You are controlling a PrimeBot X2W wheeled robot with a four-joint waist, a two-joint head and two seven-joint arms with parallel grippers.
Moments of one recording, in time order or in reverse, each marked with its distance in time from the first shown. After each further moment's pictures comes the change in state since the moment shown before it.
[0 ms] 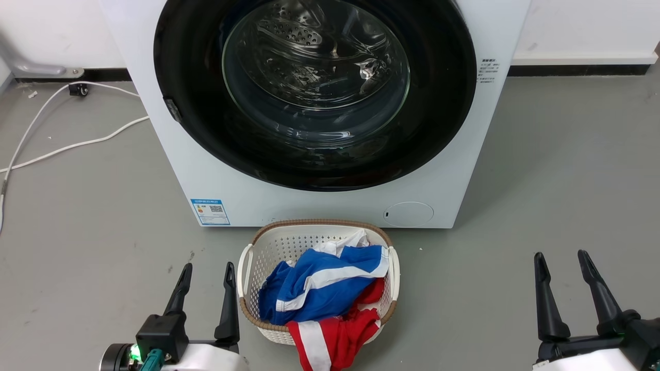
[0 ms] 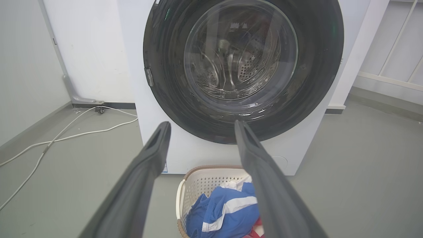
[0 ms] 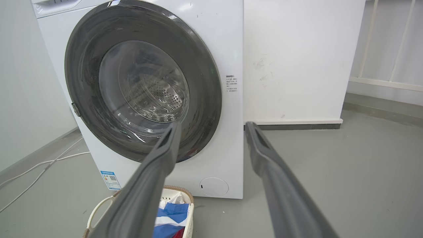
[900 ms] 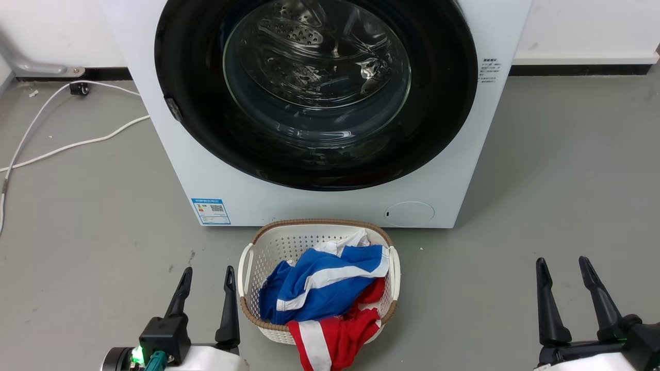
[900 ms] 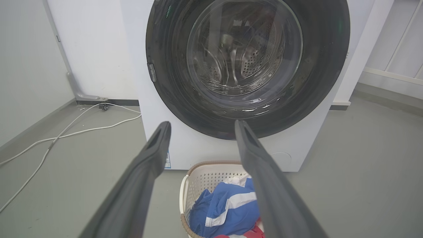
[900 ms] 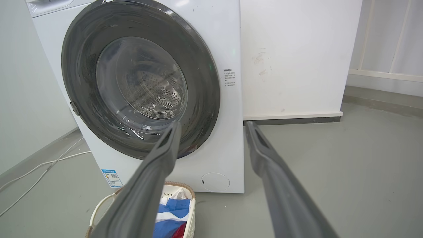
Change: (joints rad) left arm 0.002 -0.001 -0.004 0.021 0.011 0.016 -0.007; right arm 0.010 0.000 -0.005 0.018 0.022 0.000 -0.007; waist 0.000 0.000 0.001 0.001
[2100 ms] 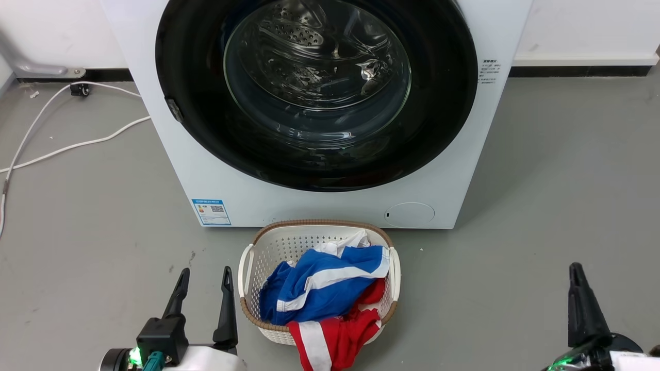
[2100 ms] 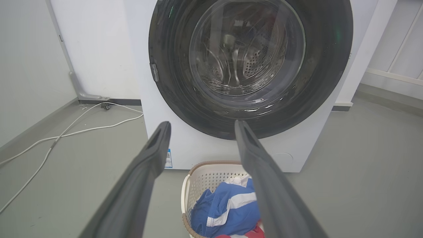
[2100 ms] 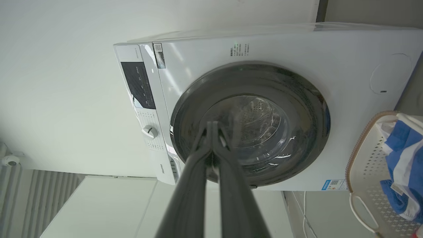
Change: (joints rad) left arm 0.001 0.000 0.007 0.003 -0.002 0.002 0.000; right arm 0.010 -0.004 0.050 -0.042 1.523 0.000 0.125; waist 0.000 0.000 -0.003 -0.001
